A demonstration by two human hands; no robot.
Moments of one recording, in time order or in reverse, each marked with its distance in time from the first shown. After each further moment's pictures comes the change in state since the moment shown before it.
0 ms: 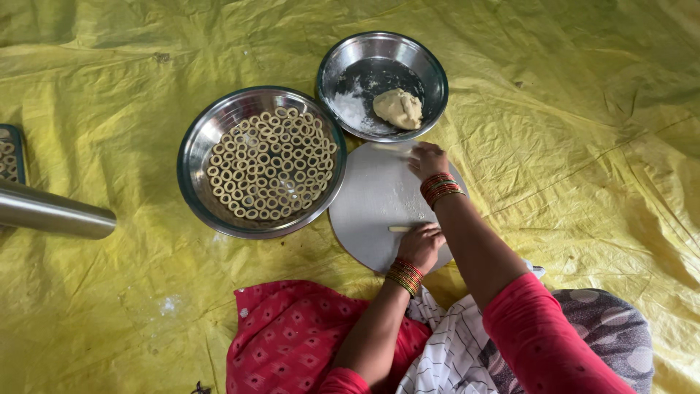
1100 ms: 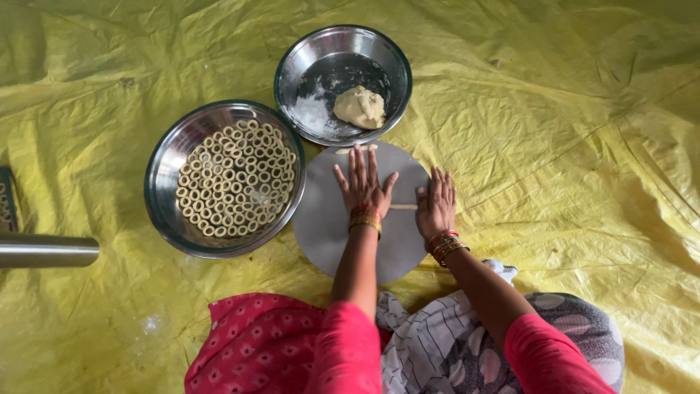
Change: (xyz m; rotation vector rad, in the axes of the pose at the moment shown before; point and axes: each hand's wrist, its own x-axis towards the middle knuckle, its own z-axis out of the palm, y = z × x) left_hand 0.119 -0.035 -0.057 0.531 -0.164 -0.571; right_hand -0.070 0.073 -0.091 -0.795 0.277 -0.514
